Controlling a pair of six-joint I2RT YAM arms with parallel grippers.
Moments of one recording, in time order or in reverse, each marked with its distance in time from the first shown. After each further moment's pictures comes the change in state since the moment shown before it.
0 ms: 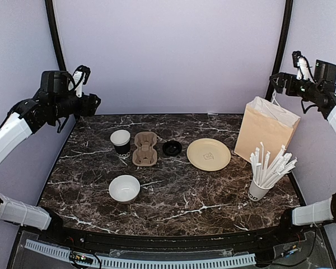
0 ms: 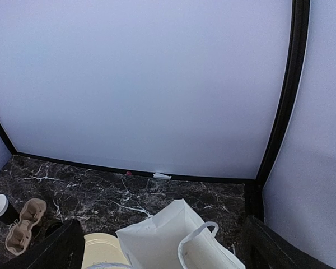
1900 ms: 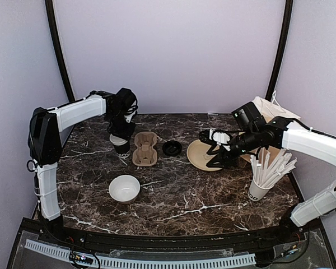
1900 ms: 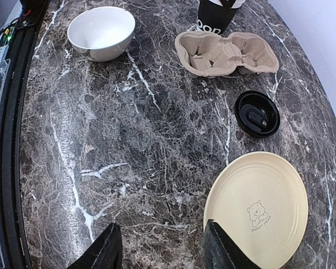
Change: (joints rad) left arm -0.068 0.865 0.526 -0.478 0.085 -0.173; right arm 0.777 0.148 -0.327 -0.196 -0.058 -0.664
